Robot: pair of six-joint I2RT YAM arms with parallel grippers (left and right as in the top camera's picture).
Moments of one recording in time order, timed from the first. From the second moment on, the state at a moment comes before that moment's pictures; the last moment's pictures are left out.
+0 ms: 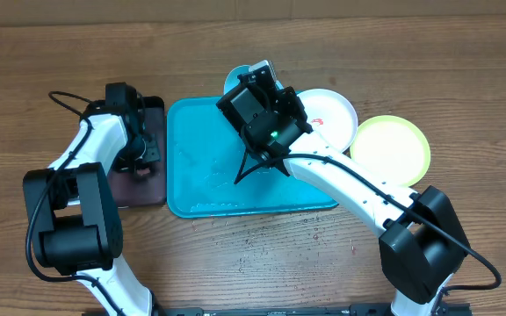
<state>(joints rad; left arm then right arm) 0.11 1.95 1.26 -0.80 -0.09 -0.15 0.75 1.91 1.53 -0.59 0.84 0.15</state>
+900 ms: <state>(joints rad) 0.11 1.95 1.26 -0.77 -0.11 -0.20 0.75 1.91 1.53 -0.59 0.84 0.14</state>
